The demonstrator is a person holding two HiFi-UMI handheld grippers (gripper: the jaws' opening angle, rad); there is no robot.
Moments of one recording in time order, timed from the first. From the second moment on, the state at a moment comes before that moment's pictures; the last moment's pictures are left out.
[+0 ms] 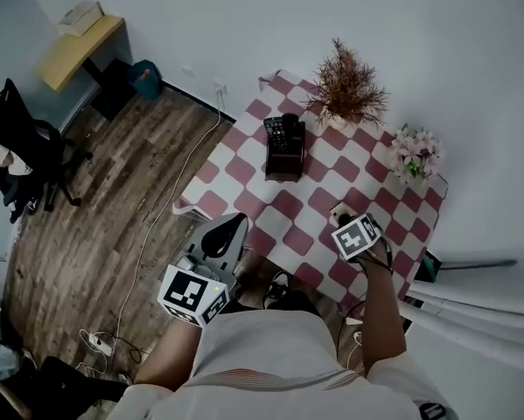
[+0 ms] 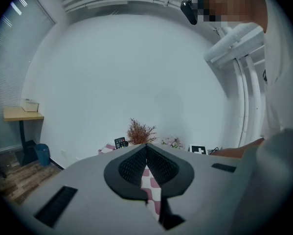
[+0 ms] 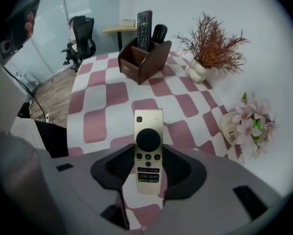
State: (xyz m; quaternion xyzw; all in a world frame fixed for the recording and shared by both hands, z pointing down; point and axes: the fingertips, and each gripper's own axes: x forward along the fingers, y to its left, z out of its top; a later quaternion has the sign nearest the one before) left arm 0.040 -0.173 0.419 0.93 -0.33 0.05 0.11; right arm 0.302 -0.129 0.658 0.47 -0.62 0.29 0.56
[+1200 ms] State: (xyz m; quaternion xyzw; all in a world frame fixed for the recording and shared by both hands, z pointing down) left arm 0.020 -0.184 0.397 0.93 -0.36 0.04 0.10; right arm 0.246 -0.193 0.497 0.58 -0.78 0.18 0.17
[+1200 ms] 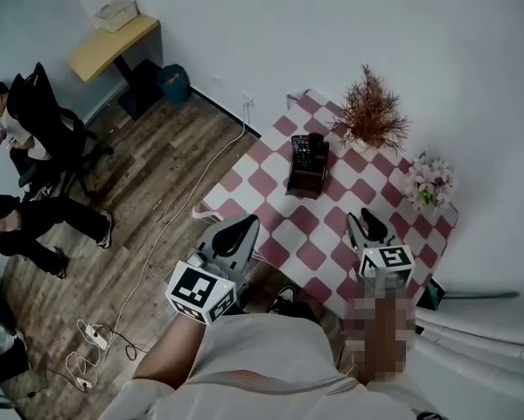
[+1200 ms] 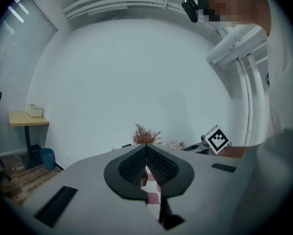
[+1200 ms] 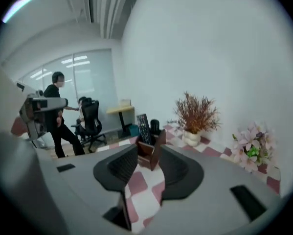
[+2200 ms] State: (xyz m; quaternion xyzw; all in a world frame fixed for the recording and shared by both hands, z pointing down) left arm -0.011 -0.203 0.376 0.94 -0.34 0.02 0.08; right arm 0.199 -0.190 0.416 0.63 -0.77 0.08 0.08
